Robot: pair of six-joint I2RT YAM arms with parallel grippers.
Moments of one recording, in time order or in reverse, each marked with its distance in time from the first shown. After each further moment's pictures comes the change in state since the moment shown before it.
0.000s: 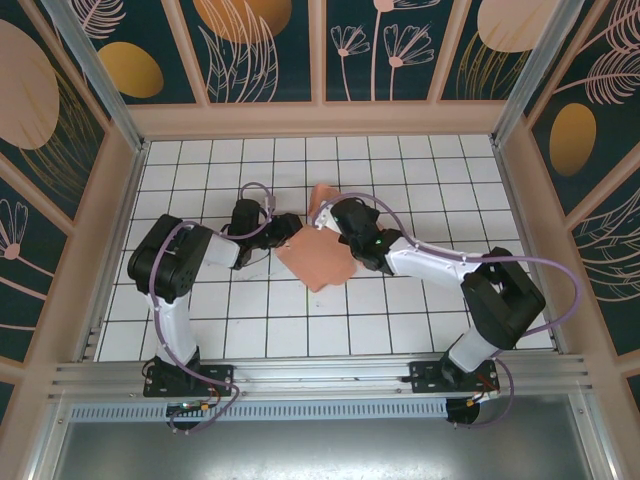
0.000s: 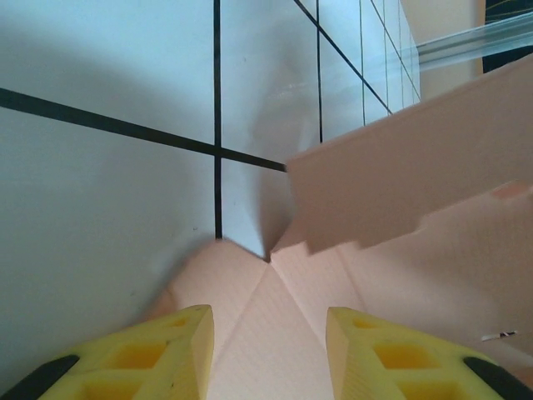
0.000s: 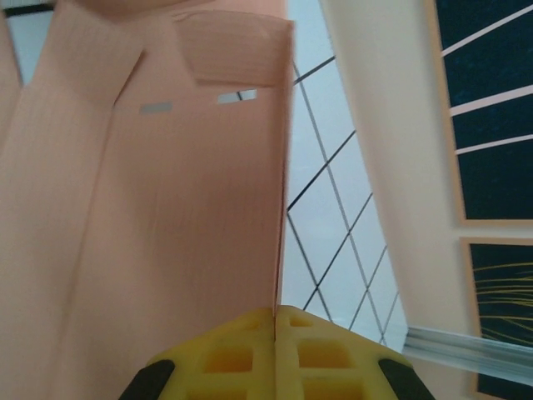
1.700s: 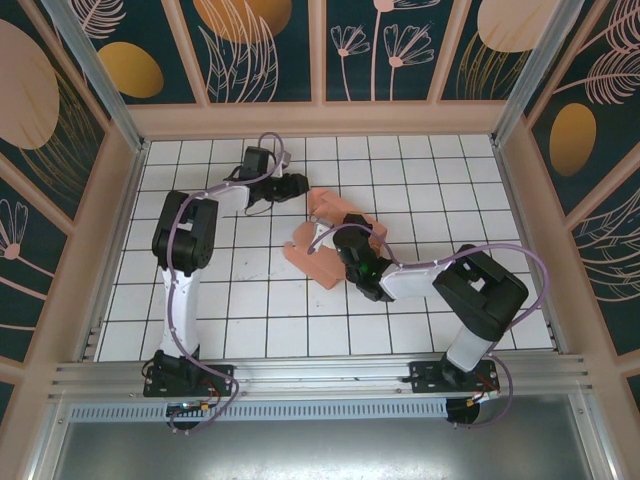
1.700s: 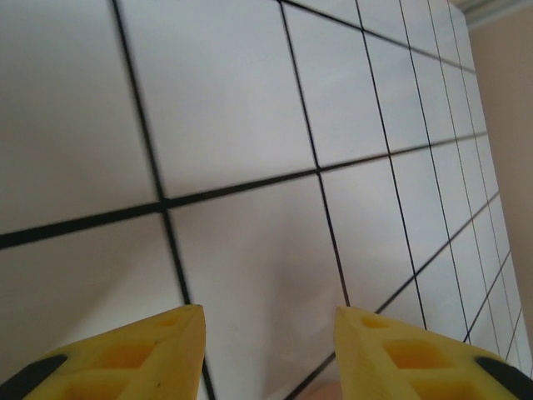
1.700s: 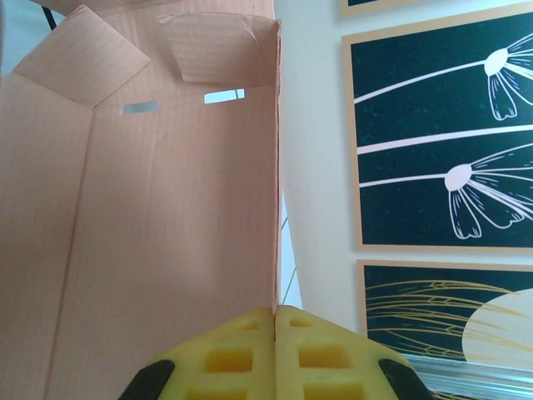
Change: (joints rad) left arm 0.061 0.302 0.770 -0.682 0.093 0.441; right arm 0.069 0.090 -0.251 0.626 0.166 -0.335
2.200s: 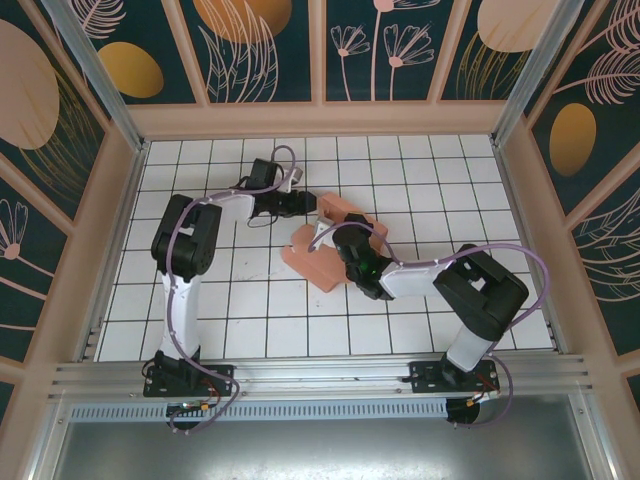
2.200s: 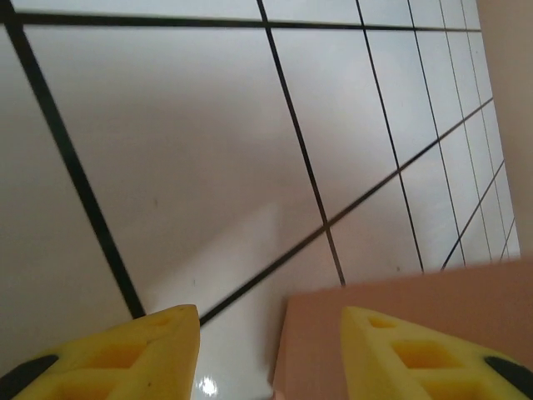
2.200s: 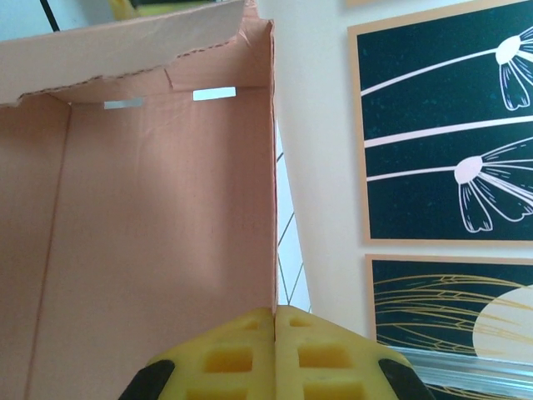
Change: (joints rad) left arm -0.042 -0.077 -0.148 -0.022 0.069 0.089; right arm -0.013 0.000 0.009 -0.035 -0.001 0.036
